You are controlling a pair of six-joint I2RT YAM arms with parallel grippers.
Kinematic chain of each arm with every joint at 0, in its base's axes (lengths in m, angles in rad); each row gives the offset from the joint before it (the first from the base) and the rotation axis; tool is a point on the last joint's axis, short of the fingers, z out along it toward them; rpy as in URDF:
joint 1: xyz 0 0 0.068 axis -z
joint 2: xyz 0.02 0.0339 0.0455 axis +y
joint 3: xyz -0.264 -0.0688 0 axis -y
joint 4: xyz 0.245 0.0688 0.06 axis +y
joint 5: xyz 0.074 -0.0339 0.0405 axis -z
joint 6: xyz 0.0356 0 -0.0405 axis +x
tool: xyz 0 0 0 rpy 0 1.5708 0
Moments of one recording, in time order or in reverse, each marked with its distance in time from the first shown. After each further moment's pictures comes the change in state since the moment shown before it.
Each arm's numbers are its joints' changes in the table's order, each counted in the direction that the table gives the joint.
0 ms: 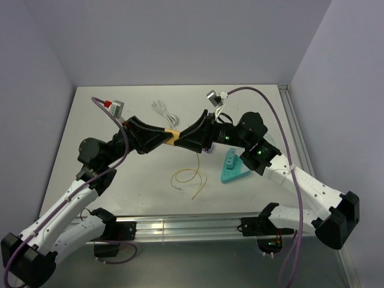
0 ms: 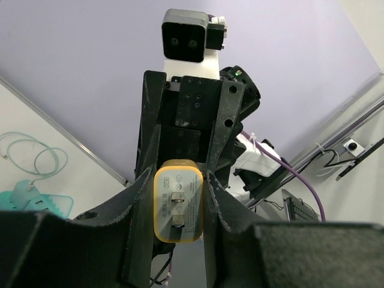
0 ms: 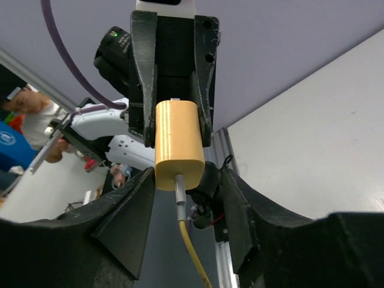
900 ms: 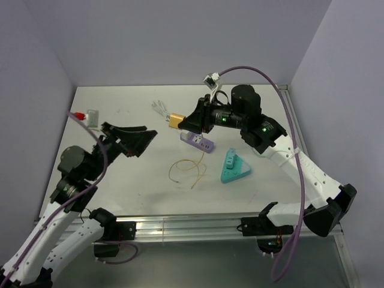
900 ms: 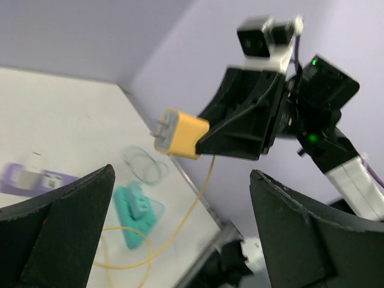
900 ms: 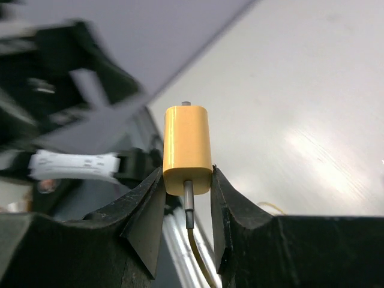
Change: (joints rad) left arm 0.001 -0.211 0.094 0.543 -0.331 0.270; right arm 0.061 0.151 0.372 0.550 0.084 -0.251
